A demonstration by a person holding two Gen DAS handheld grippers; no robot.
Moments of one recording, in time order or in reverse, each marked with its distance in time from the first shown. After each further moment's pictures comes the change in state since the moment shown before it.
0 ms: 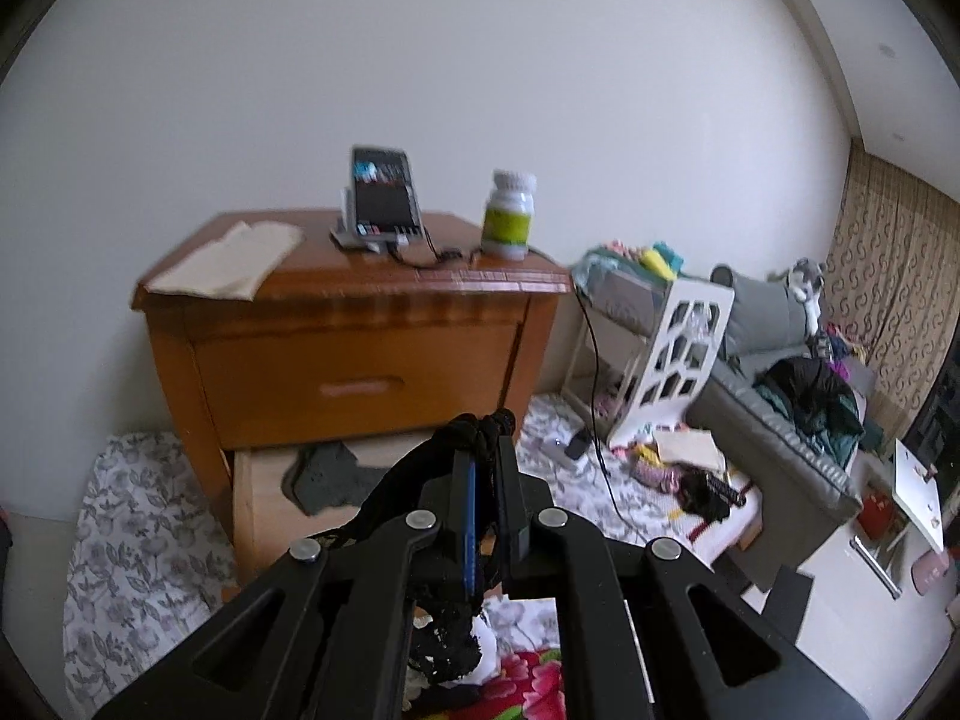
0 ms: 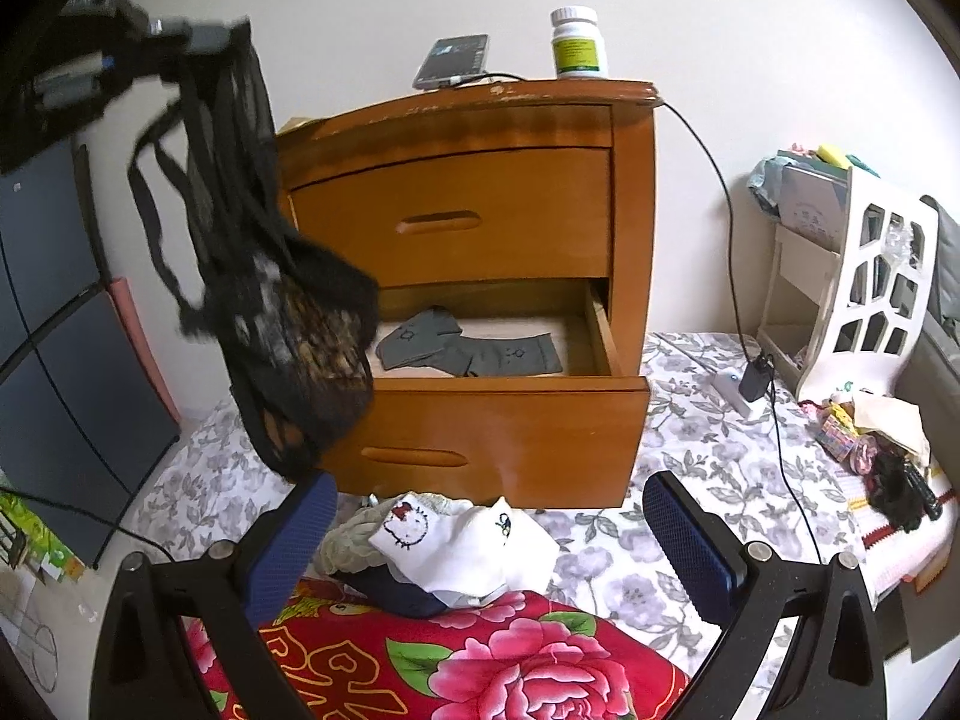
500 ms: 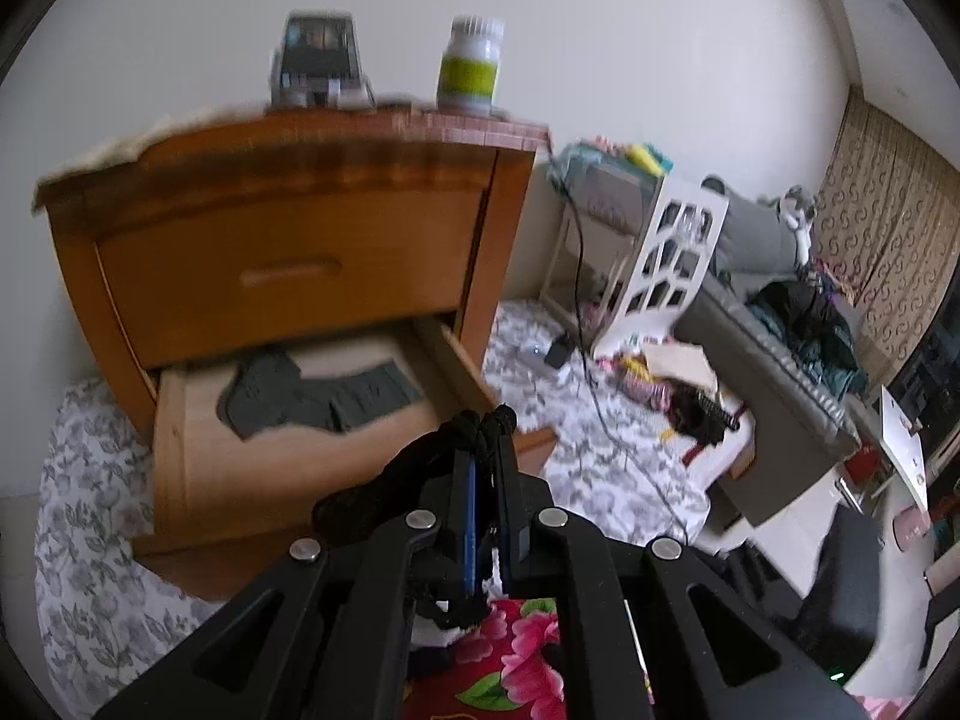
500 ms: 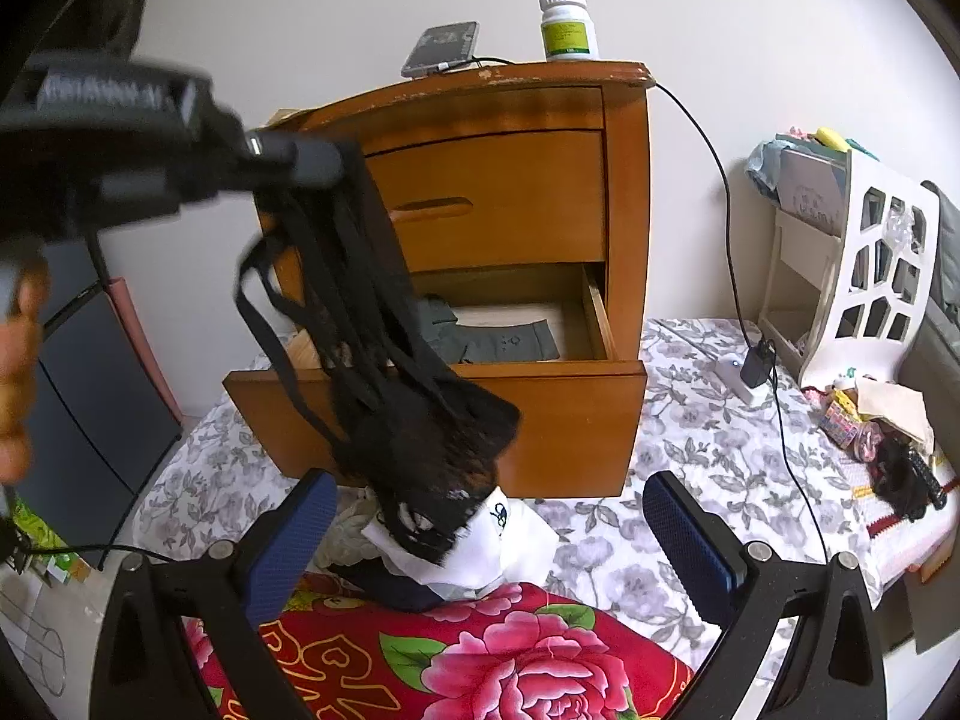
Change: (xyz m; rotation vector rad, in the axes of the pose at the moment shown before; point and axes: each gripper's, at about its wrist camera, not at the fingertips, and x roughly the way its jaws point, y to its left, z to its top) left arm 0.084 -0.019 -0.050 0.011 0.216 -0.050; right arm 0.010 -0.008 -0.004 0.013 0.036 0.012
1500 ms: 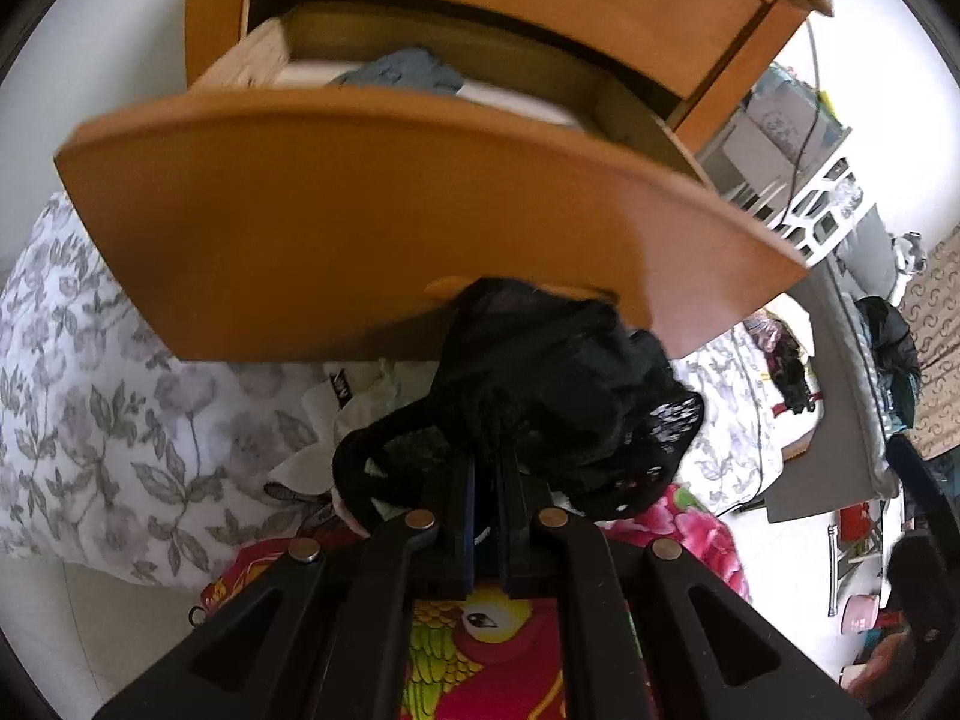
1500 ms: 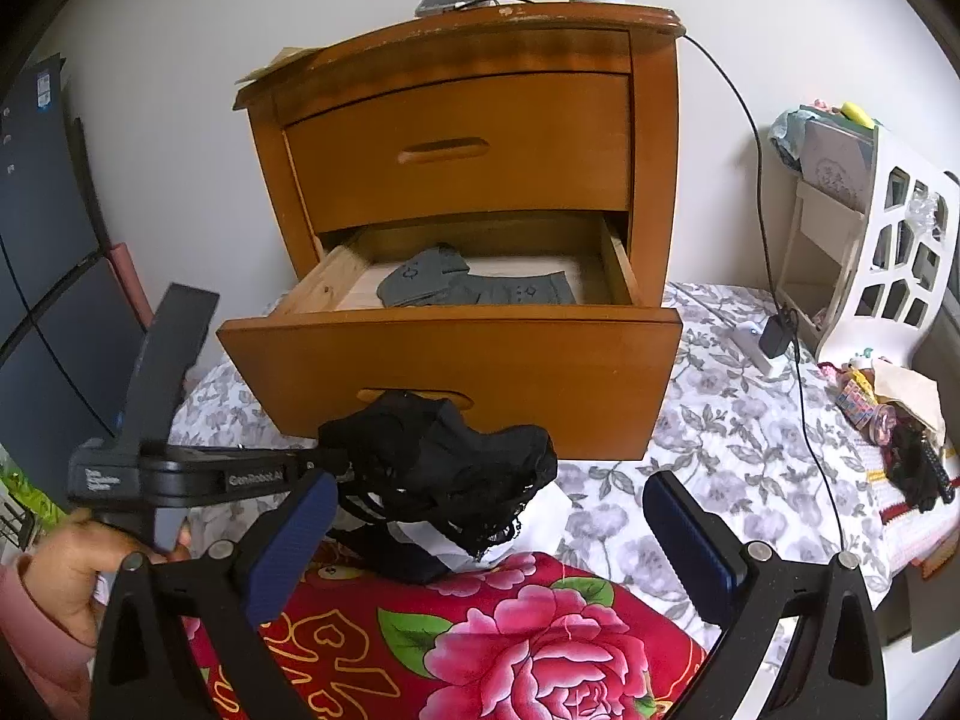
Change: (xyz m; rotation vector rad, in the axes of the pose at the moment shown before) left arm 0.103 0.110 -0.140 -0.356 0.296 0.097; right arm 0.025 0.010 -0.013 -0.030 0.094 0.016
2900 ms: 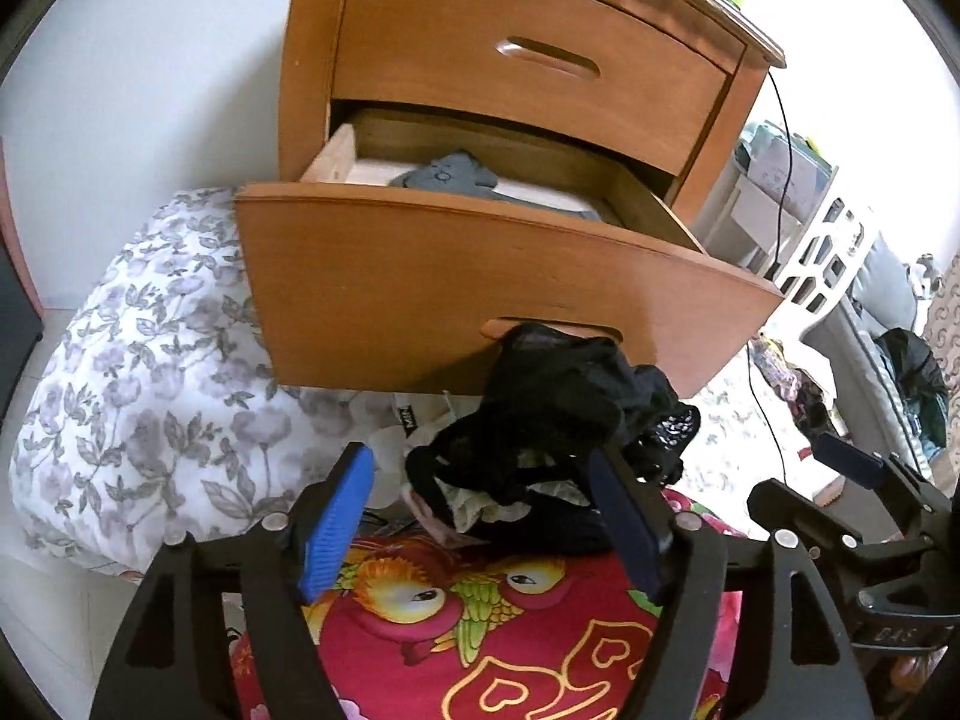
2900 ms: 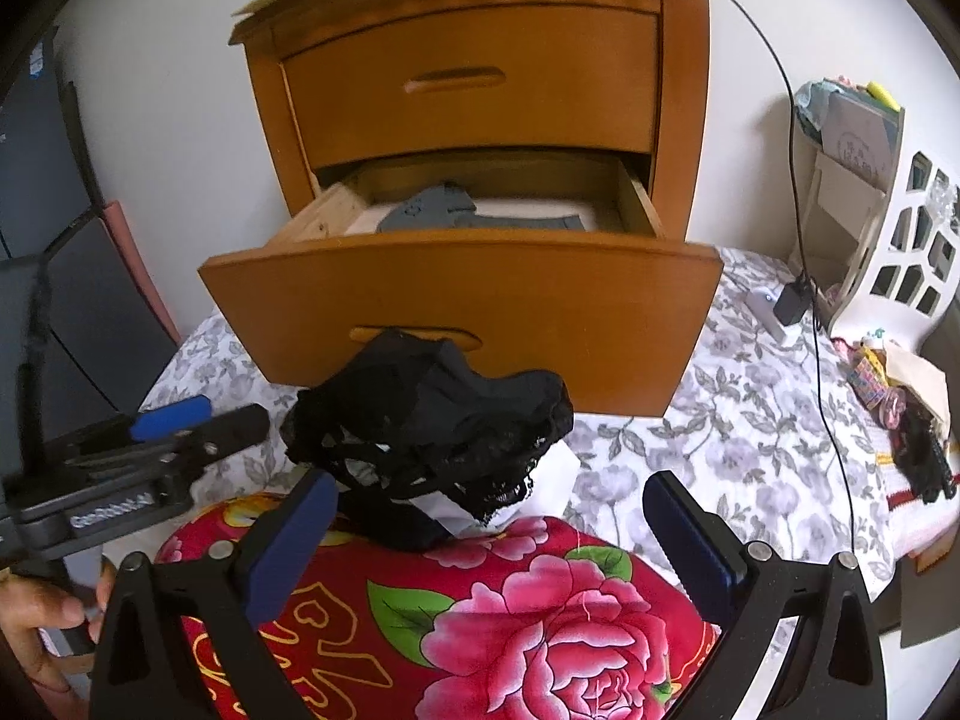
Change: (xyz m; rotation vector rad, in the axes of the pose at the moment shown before) left arm -0.063 0.001 -0.045 0.015 -0.275 0.107; right arm 0.036 0.006 -0.017 -0.025 0.116 -0.008
